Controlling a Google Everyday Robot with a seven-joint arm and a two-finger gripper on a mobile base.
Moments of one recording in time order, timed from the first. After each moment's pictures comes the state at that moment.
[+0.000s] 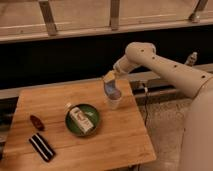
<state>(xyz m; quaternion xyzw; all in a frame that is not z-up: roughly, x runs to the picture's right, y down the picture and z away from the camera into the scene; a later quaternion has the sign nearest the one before) 0.042 -0.066 0.807 -0.25 -0.12 0.48 0.83</state>
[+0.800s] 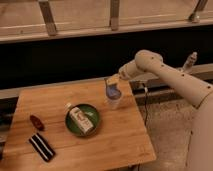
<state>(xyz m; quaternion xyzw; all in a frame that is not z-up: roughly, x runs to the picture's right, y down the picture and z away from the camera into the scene) 0.056 -0.053 0.828 -0.27 -0.19 0.49 0.81</state>
